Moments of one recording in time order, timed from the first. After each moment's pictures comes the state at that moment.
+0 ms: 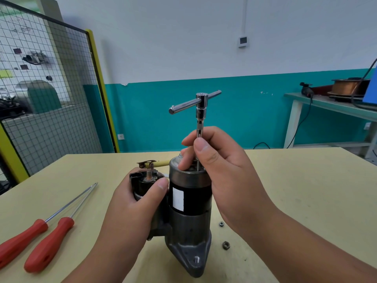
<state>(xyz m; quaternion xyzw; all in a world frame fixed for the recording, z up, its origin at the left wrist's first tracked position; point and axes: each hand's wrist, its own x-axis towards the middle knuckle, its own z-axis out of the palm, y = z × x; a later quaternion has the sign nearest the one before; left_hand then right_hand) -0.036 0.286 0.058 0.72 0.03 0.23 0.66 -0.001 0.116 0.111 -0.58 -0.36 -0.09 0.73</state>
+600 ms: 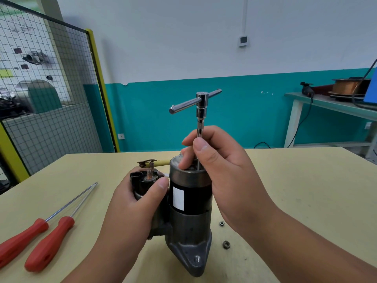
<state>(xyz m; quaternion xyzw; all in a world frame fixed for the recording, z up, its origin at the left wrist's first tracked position) -0.038 0.286 0.061 0.74 0.03 0.24 0.63 -0.002 0.116 0.112 -0.59 -0.36 -0.10 0.72</state>
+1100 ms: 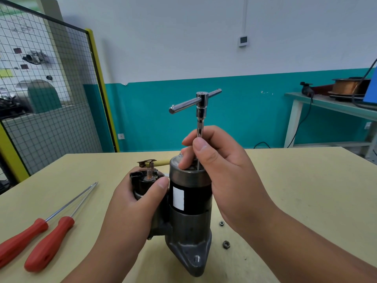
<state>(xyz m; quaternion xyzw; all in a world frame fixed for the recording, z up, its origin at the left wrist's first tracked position) -0.039 0.285 0.061 0.74 0.02 0.24 0.63 -0.002 0.116 0.112 -0.59 -0.36 -0.09 0.72</state>
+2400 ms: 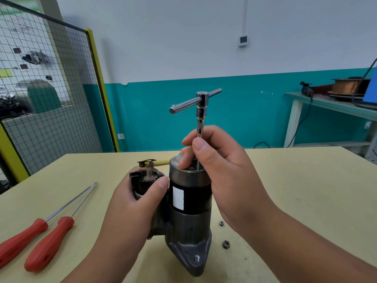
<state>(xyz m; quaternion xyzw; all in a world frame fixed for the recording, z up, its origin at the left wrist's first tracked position) -0.038 0.286 0.060 0.74 0.03 0.24 0.63 -0.003 0.116 0.112 -0.59 -0.36 -0.09 0.72</state>
